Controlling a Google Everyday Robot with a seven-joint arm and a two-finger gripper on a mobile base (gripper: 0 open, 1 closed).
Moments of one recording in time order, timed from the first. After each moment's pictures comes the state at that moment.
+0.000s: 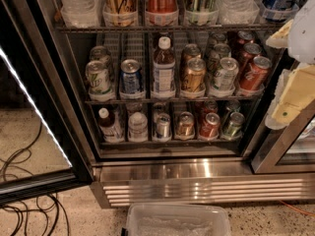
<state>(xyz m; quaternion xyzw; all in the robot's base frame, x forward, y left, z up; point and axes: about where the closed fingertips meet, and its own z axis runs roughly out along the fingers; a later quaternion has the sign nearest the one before) 0.441 -0.210 0.990 -0.60 0.77 -0.05 0.18</state>
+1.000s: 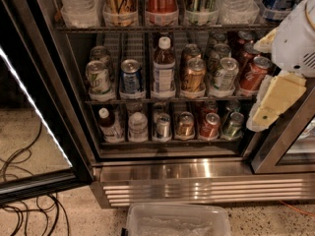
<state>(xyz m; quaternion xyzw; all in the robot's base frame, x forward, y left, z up) 0.449 -0.191 0.977 -0.59 0.78 -0.04 0.21</state>
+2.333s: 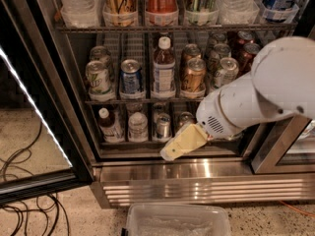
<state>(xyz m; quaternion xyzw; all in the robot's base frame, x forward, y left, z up) 0.457 -0.076 0.845 -0.43 0.85 0.13 0.28</state>
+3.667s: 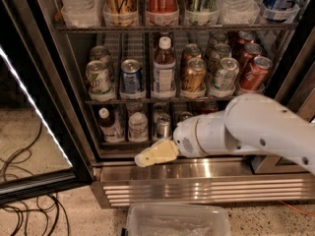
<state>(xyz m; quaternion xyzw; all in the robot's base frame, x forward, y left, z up) 0.471 -0.020 0.773 -0.35 0.85 0.24 0.32</state>
